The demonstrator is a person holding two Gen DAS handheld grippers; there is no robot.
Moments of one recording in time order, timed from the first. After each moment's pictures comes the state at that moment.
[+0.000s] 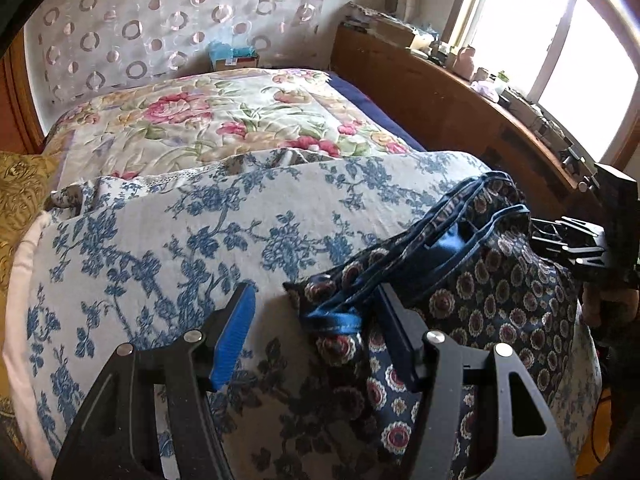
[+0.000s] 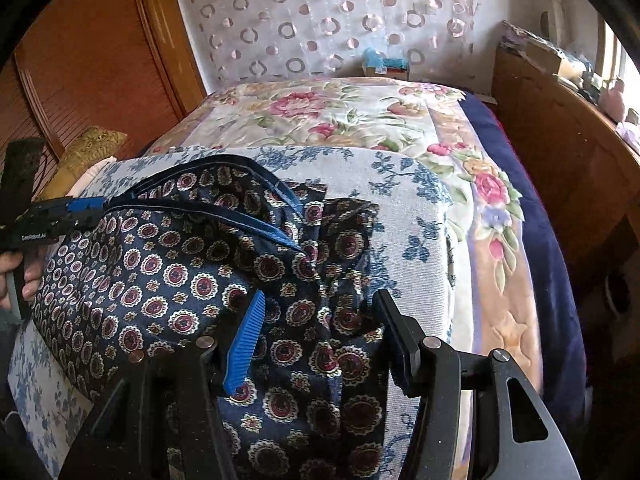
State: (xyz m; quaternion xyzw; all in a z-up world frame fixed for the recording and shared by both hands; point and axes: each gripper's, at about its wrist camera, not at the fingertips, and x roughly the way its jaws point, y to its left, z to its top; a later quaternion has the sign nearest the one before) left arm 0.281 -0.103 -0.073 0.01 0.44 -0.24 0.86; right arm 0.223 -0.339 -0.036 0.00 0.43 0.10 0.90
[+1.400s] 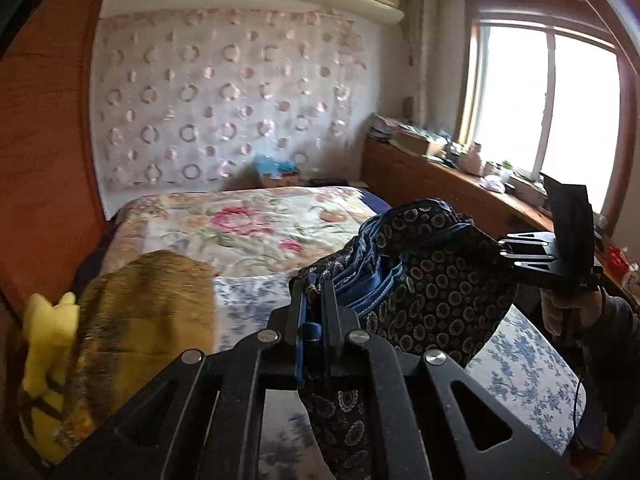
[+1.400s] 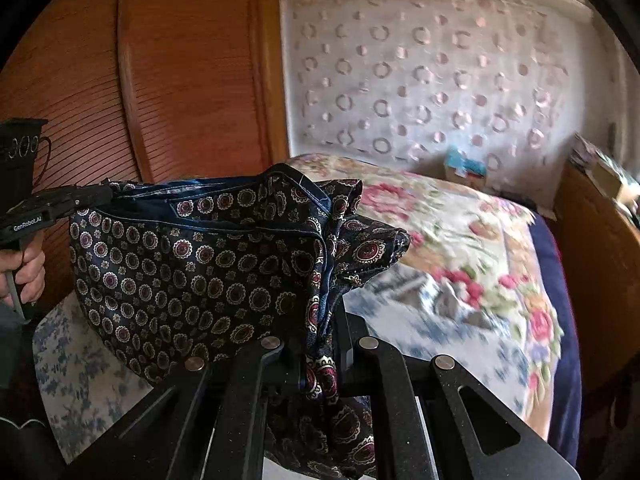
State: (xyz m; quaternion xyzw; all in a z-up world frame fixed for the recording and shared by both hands) left arm 0.178 0.033 0.066 -0.01 0.26 -0.18 0.95; right arm 0.234 -0.214 0.051 -0.08 0.30 0.22 0.93
